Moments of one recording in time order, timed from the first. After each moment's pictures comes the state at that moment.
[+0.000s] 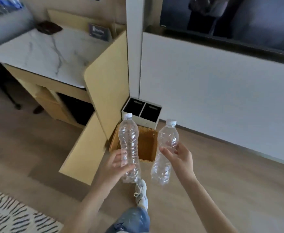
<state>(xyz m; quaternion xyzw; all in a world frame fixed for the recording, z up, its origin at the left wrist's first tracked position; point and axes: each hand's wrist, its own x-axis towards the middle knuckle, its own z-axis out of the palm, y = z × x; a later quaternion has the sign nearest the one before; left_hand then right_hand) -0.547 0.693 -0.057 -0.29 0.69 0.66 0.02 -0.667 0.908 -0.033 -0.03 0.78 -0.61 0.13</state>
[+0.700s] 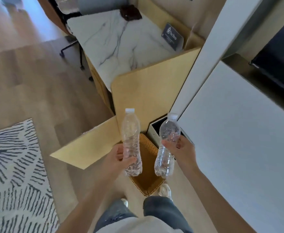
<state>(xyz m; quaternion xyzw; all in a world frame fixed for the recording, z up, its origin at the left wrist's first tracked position) -0.783 0.666 -0.079 -0.52 0.56 0.63 -0.16 -1.012 0.757 -0.048 -0.24 0.78 -0.48 0.33</state>
